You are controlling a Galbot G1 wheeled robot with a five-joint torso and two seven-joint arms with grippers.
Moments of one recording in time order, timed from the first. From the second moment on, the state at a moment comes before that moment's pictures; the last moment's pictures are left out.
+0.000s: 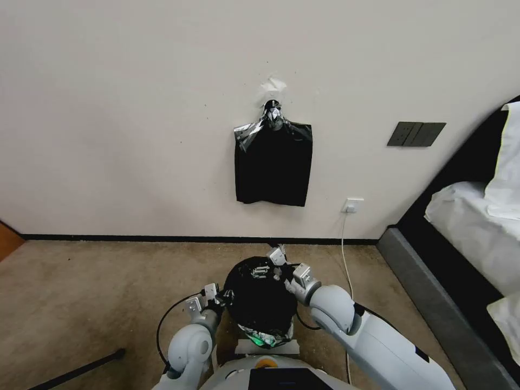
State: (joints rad) left arm 1.59 -1.45 -0.41 -2.10 -0.62 0.59 -0.29; right arm -1.09 0.96 -0.12 2.16 0.34 -0.43 0.07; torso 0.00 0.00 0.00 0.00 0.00
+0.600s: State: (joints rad) left arm 1.63 -1.44 -0.46 -2.10 -0.38 0.15 -0.13; right arm -1.21 1.02 0.00 2.15 0.28 -0.41 0.14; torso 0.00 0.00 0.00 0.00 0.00
